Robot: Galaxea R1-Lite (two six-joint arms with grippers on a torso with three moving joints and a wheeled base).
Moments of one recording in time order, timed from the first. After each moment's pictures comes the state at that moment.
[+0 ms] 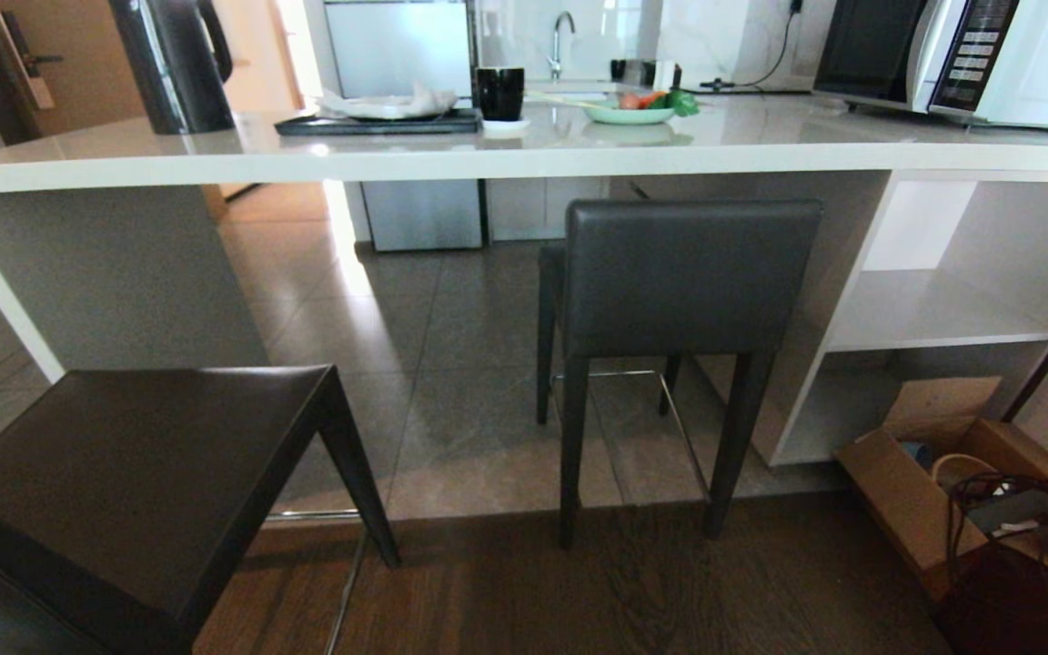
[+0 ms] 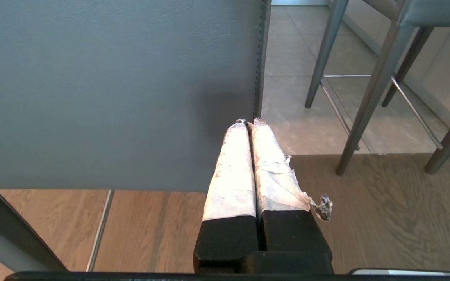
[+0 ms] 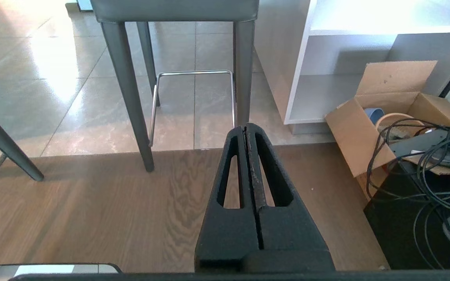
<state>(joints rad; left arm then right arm) 0.00 0.00 0.00 0.00 0.01 0.00 0.00 0.00 0.00 0.01 0.01 -0.03</state>
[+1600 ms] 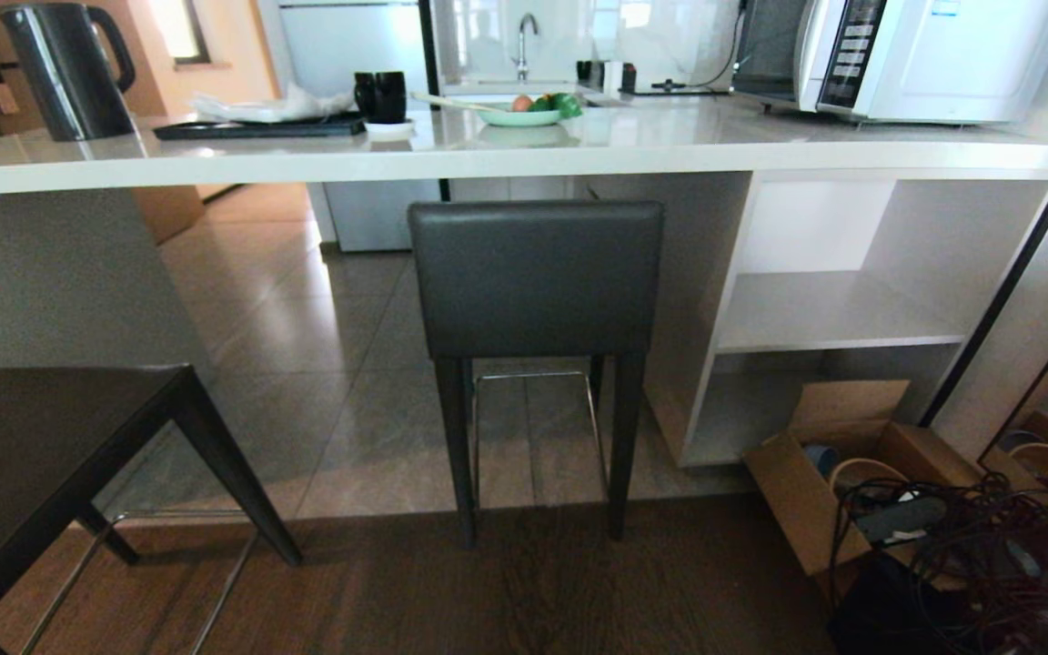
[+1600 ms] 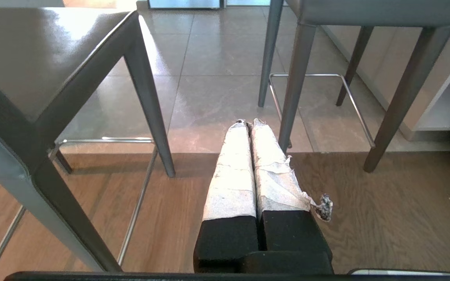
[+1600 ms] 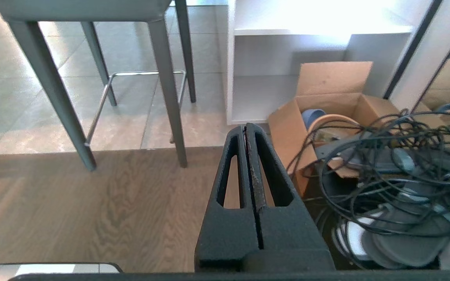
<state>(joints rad) 0.00 0.00 0.00 -0.01 0.01 -0.01 0.00 0.00 0.00 0.01 0.01 -0.03</state>
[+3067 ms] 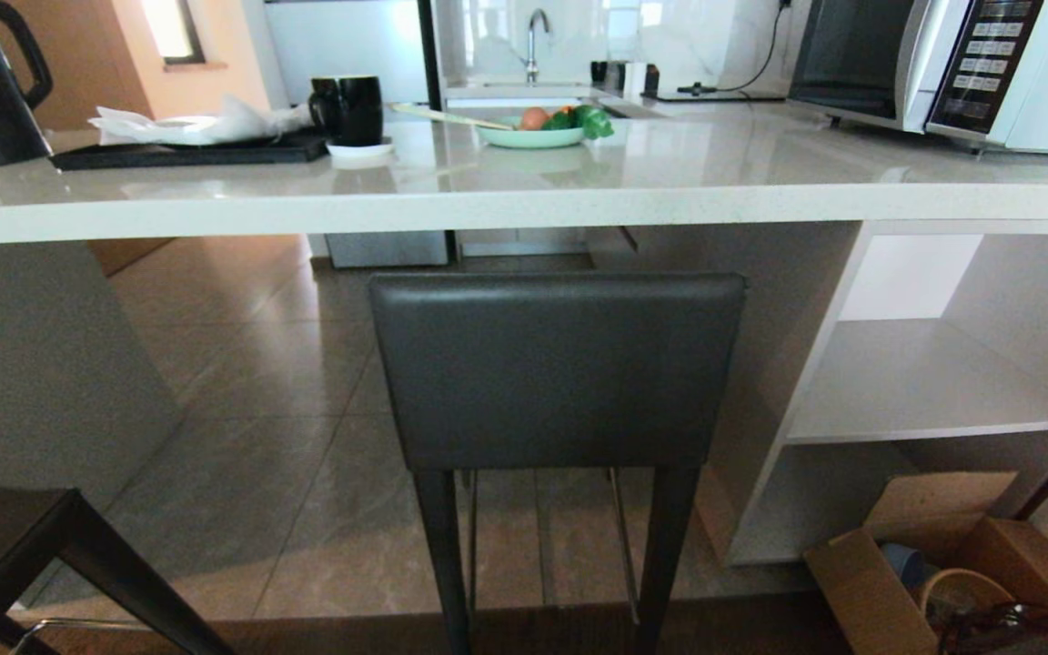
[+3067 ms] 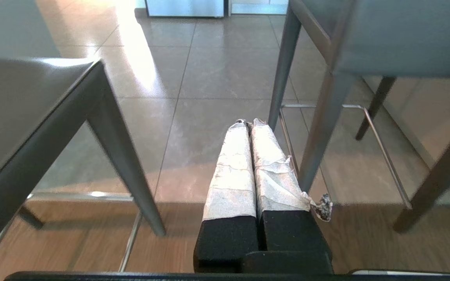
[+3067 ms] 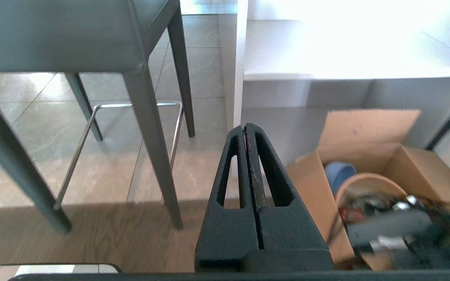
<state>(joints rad) 0.00 0.00 0.00 -0.01 0.01 -0.01 0.00 0.00 0.00 0.01 0.01 -0.03</state>
